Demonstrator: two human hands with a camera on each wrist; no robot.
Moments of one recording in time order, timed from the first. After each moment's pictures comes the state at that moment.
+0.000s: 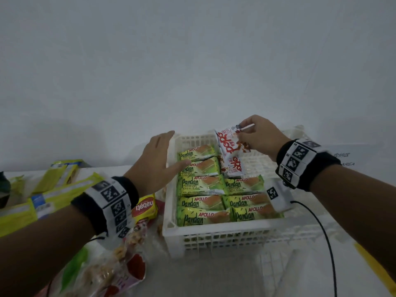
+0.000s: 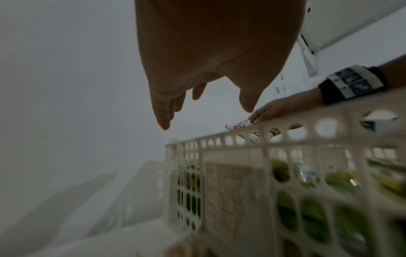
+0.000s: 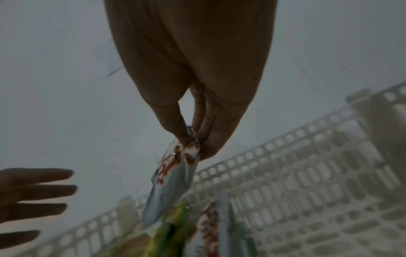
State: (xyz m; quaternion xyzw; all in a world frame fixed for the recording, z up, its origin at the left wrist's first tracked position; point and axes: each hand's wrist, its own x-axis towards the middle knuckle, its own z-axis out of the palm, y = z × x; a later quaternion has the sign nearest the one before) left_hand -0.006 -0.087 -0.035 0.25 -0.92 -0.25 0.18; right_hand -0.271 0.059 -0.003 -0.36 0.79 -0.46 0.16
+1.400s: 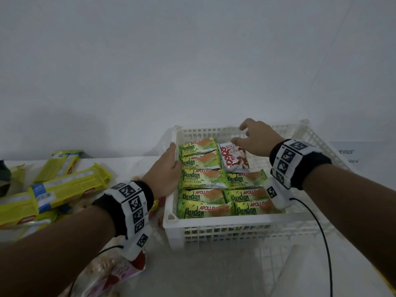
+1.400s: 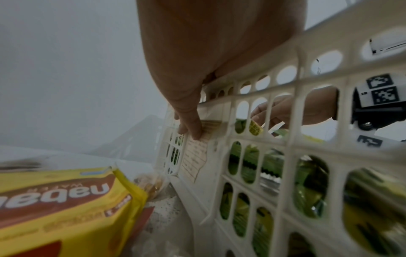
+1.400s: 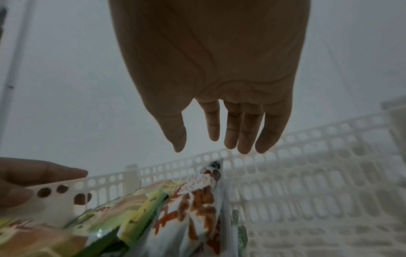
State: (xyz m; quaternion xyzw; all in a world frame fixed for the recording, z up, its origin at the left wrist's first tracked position) left_hand -0.024 -0.064 -0.063 0.33 -0.85 -0.39 0.13; right_hand -0.272 0.049 -0.019 -0.44 0.88 -0.16 0.08
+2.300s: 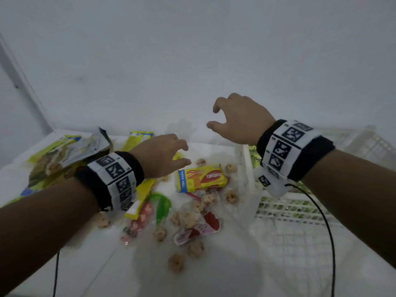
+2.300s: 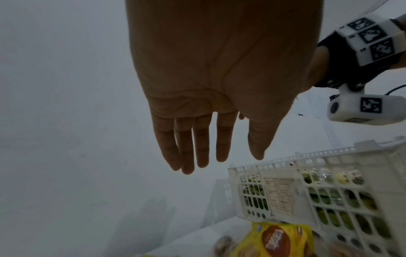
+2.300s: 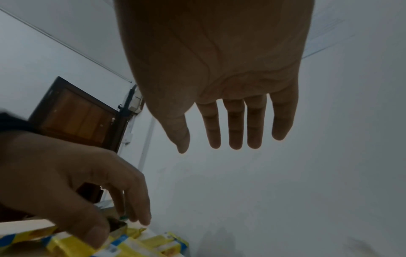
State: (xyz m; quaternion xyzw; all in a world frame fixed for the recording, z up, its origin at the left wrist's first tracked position) left_hand 0.179 -0.127 -0.022 0.30 -0.95 -0.06 0.04; right_hand -0.022 -0.025 0.048 -0.61 0.78 -0.09 -0.06
